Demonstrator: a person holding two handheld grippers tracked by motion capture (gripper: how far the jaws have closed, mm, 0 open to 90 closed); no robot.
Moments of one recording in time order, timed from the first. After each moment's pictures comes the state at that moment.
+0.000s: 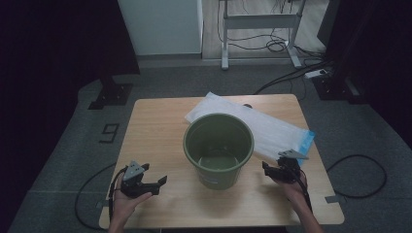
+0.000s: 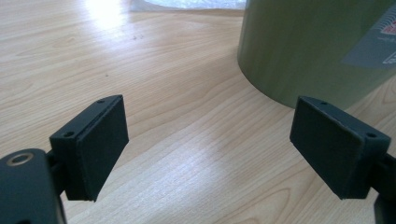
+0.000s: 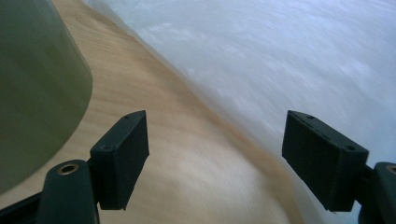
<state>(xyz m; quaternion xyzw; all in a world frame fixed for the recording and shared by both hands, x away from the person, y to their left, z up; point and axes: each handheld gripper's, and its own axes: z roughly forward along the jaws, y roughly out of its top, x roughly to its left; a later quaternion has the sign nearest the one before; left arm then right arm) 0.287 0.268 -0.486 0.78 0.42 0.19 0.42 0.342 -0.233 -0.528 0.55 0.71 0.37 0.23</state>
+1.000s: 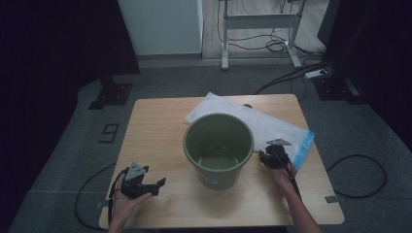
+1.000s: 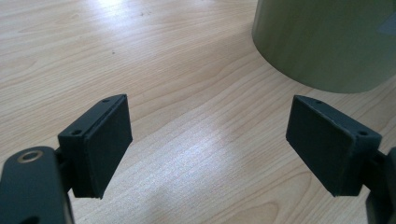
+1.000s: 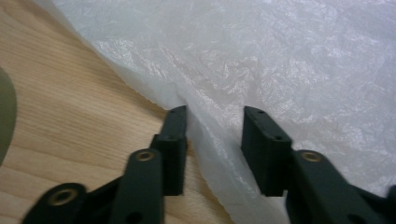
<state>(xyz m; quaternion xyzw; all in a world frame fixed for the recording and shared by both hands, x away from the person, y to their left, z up) 0.290 0.270 -0.500 0.79 0.42 0.19 0.39 0.399 -0.215 -0.548 0.56 0.72 0.32 0.25</state>
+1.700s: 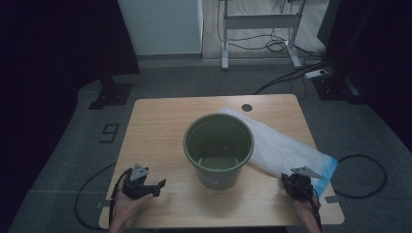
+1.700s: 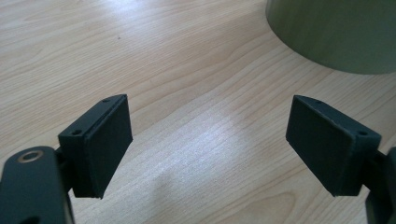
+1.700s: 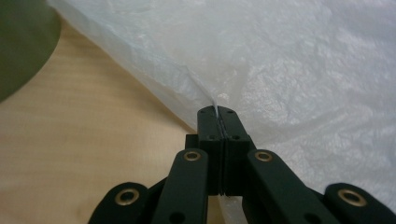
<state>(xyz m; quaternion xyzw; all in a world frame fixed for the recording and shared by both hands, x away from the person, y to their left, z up) 0.291 0.265 -0.505 0.81 0.43 0.20 0.36 0.282 -0.263 -0.544 0.59 0.69 0.35 0.24</state>
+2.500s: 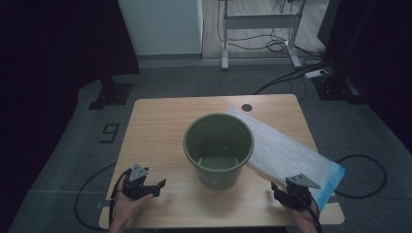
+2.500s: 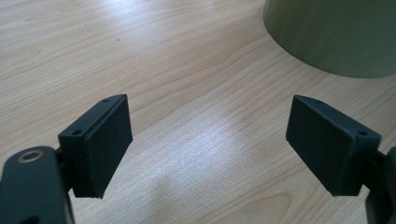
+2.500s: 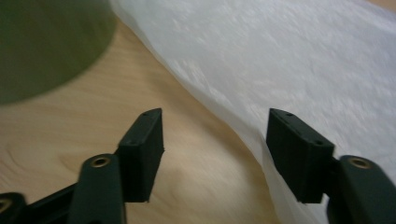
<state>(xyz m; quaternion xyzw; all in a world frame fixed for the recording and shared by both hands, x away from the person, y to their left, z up) 0.290 0.266 -0.505 0.80 0.43 0.20 0.36 0.261 -0.243 -0.536 0.55 0.71 0.37 0.25</state>
